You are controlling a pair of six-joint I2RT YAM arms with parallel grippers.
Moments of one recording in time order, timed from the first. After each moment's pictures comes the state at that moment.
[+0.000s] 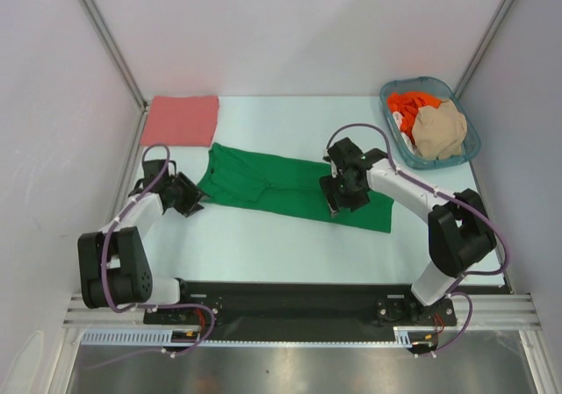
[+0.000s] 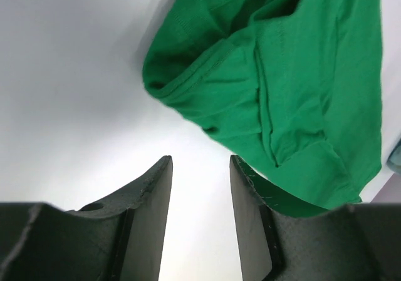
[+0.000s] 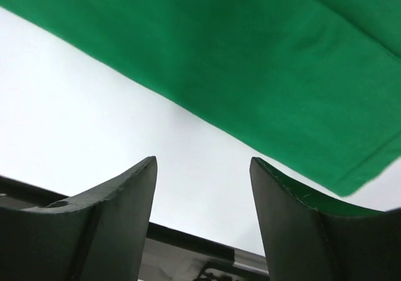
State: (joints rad) left arm 0.15 1.36 0.71 -0.34 0.30 -0.73; right arm 0.55 1.65 1.22 -0.83 -0.04 0.21
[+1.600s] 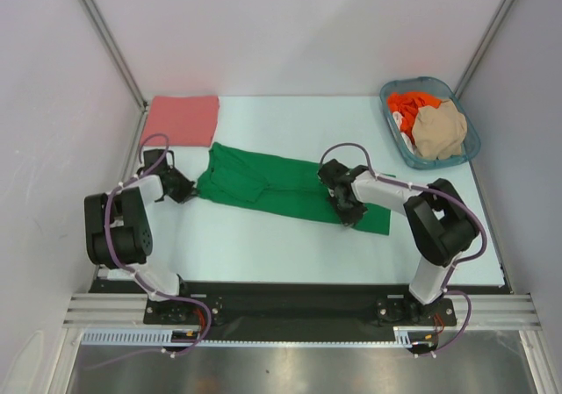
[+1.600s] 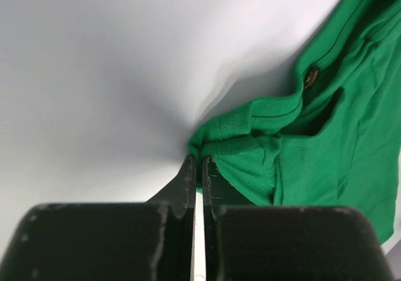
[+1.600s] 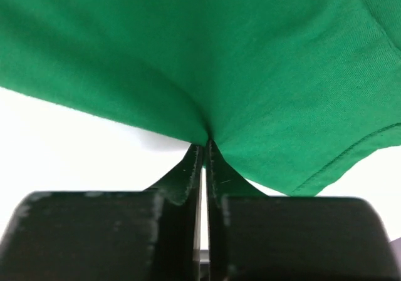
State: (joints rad) left arm 0.19 1.65 0.84 -0.21 0.21 -0.72; right arm 0.62 1.76 1.08 -0.72 0.19 0.10
